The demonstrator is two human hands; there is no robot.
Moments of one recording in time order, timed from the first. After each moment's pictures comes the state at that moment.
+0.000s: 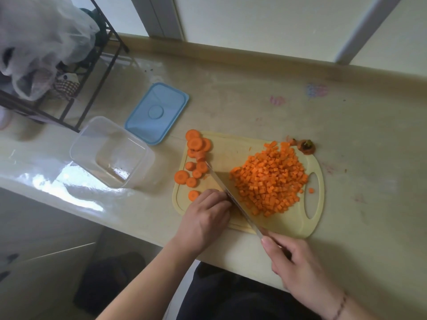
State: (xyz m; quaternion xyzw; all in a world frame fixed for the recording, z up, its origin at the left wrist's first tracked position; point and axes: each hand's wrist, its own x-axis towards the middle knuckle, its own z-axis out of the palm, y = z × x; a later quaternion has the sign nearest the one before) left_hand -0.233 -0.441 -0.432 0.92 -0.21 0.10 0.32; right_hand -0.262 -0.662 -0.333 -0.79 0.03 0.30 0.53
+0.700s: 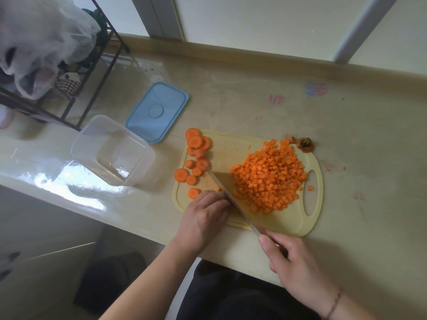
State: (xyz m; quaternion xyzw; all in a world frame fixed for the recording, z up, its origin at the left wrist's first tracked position) left_hand -0.239 -0.440 -0.435 0.92 -0.18 0.11 0.33; right_hand -0.266 -0.662 -0.335 -0.79 0.02 0.32 0.52
